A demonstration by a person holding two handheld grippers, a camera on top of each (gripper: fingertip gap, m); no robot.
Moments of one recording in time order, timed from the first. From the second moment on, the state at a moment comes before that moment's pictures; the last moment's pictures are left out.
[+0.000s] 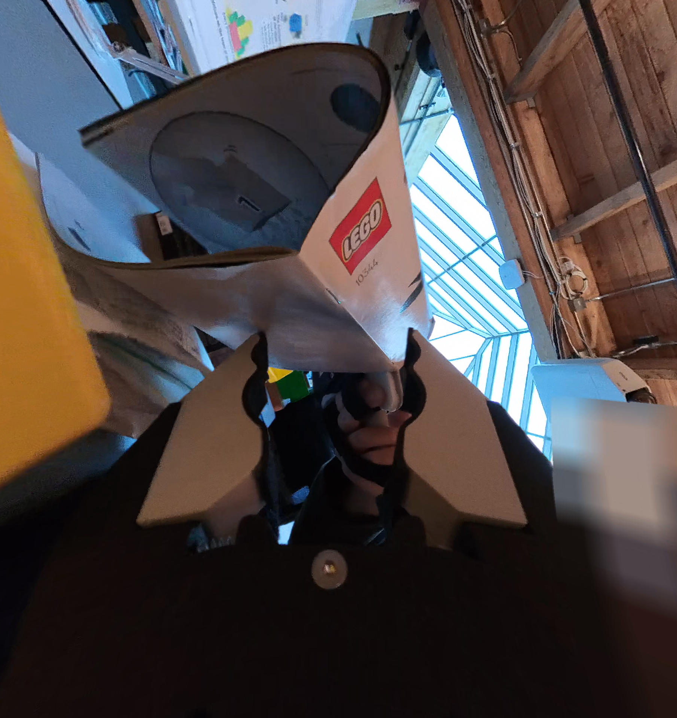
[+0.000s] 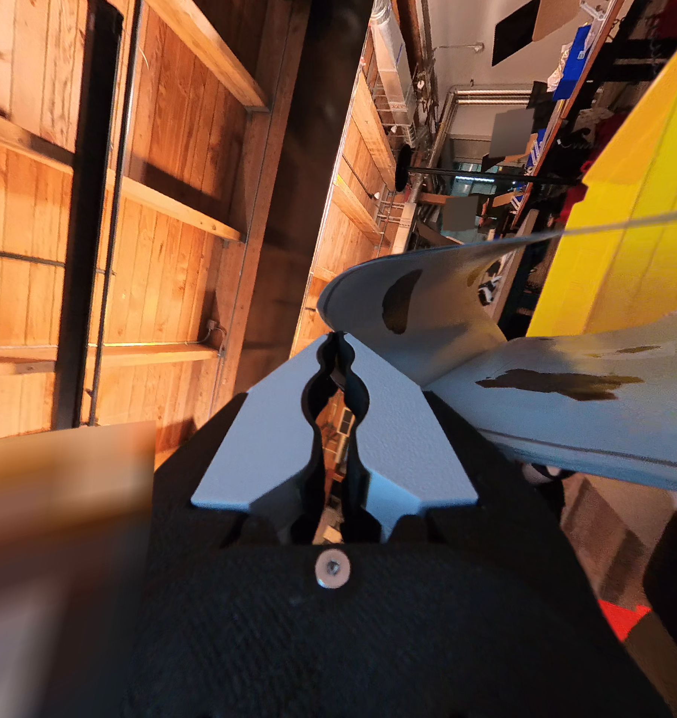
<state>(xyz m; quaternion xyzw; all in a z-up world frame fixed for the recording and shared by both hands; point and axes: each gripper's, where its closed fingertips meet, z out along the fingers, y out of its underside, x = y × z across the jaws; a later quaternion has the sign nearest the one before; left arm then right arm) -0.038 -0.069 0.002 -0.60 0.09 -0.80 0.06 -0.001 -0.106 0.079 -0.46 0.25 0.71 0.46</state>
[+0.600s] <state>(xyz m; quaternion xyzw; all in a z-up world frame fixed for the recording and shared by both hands) -0.036 -0.100 -0.055 -0.67 0.18 -0.71 0.10 0.009 -0.169 -0.049 -0.64 0.25 0.50 0.52</state>
